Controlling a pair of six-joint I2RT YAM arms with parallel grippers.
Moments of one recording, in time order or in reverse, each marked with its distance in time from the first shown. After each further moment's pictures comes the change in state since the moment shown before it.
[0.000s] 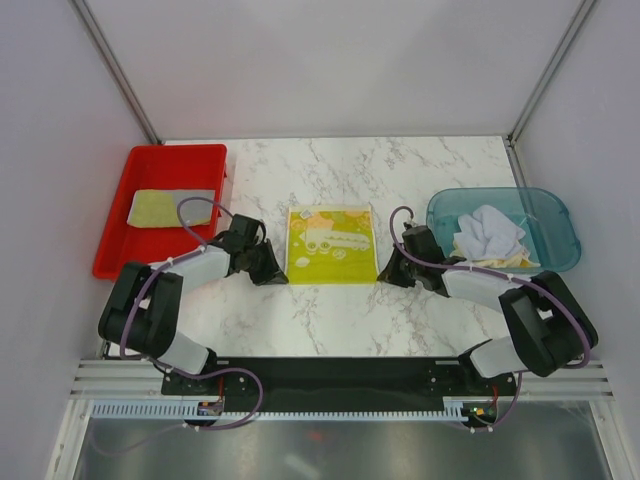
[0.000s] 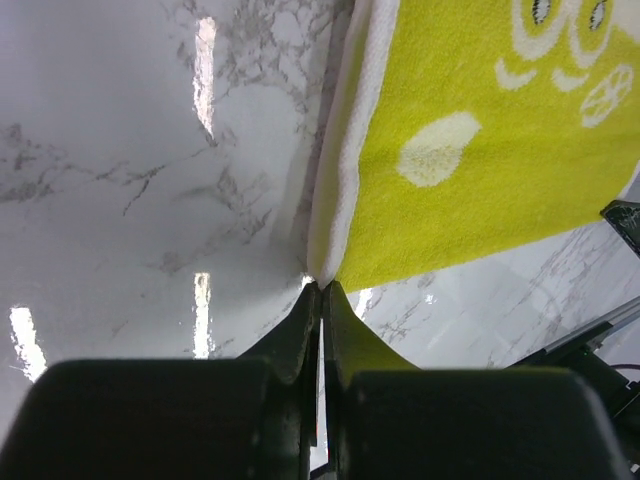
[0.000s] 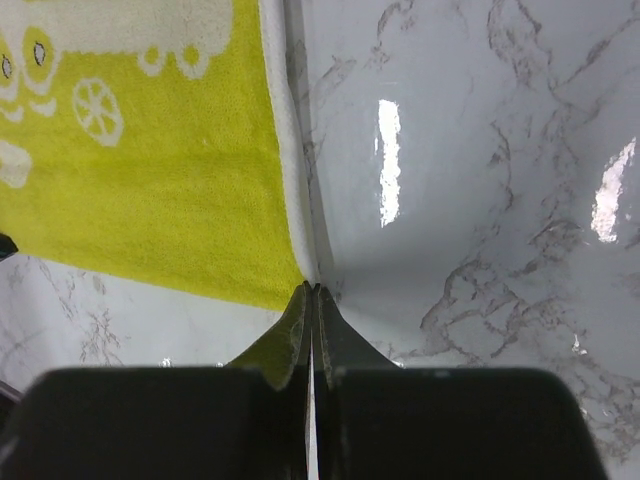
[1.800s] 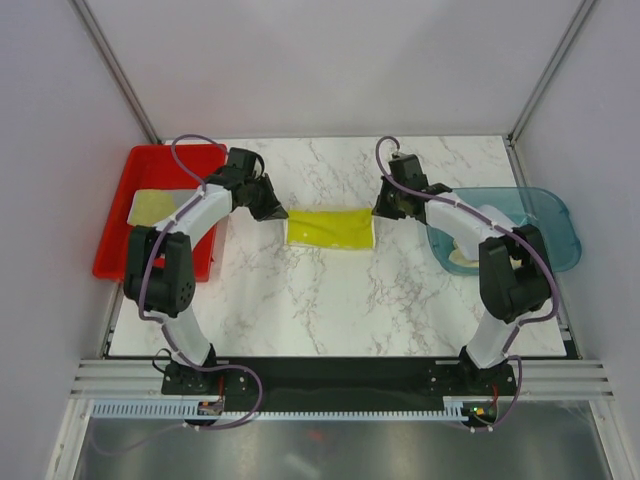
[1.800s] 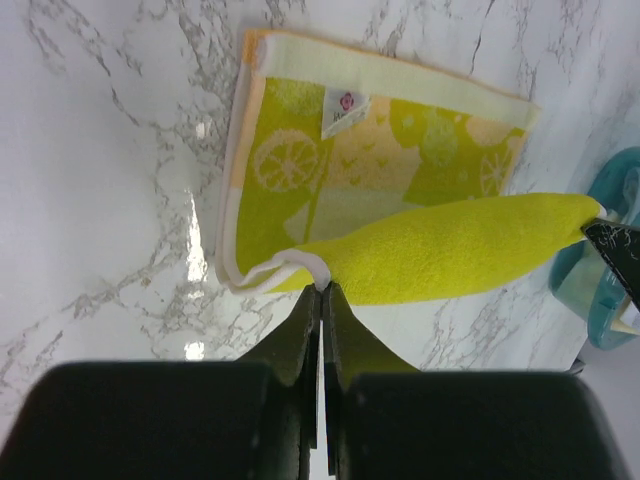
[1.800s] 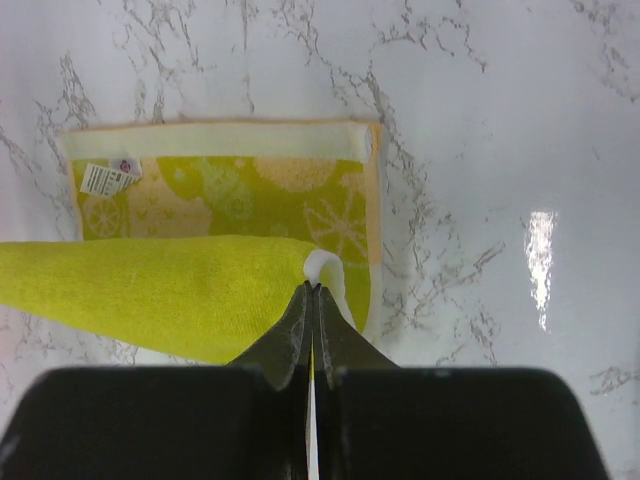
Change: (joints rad) left arm 0.088 0.252 0.622 -0.249 -0.032 0.042; right arm -0.075 0.315 0.682 -0.309 0.100 -0.157
